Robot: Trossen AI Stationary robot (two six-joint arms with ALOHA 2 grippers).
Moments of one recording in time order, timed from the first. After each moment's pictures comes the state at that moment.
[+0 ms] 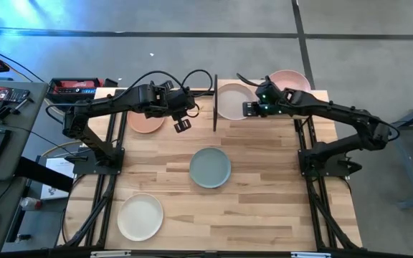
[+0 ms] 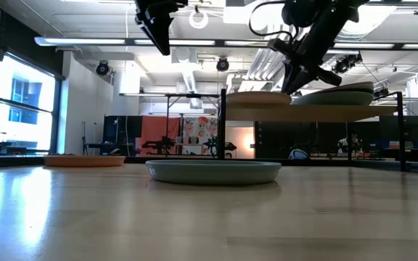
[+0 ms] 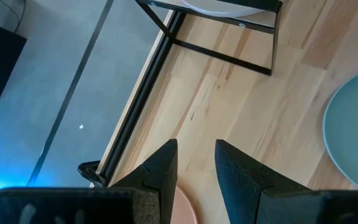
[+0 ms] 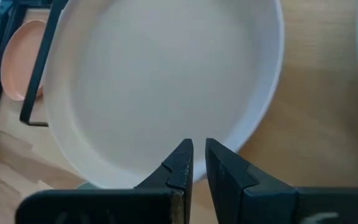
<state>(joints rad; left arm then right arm) 0.19 1.60 1.69 -1.20 -0.50 -0.07 -0.50 1.28 1.05 -0.67 0.08 0.85</state>
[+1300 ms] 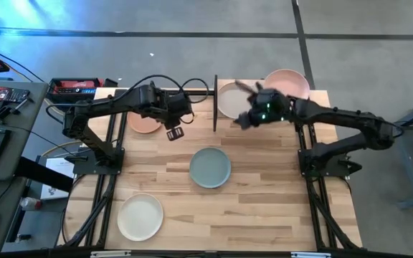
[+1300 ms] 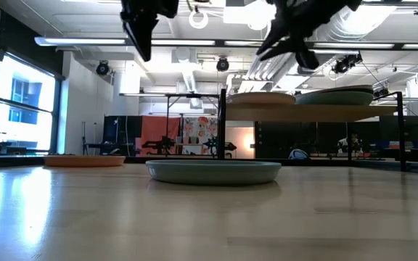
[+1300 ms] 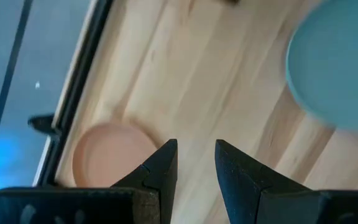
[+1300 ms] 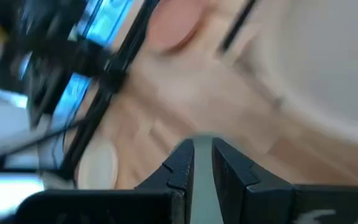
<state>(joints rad) 0.18 1.60 1.66 -1.39 -0.32 -0.16 -0.28 1.22 1.05 -0.44 -0.14 0.82</state>
